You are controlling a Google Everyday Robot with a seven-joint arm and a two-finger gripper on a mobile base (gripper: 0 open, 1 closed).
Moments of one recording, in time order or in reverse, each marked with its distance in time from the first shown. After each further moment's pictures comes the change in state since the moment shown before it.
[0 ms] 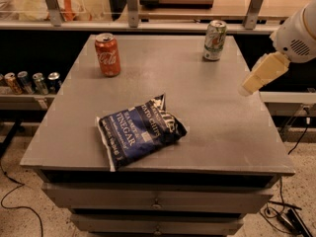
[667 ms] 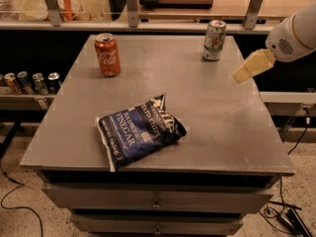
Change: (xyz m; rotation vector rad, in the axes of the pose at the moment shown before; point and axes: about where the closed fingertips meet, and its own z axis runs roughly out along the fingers) arm -0.005 -0.037 0.038 0.023 -0.080 0.173
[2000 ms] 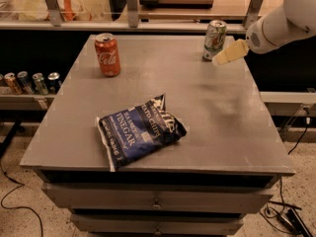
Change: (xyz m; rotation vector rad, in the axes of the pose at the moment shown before) arm -0.033 -0.065 0.071 0.178 -0.050 0.217
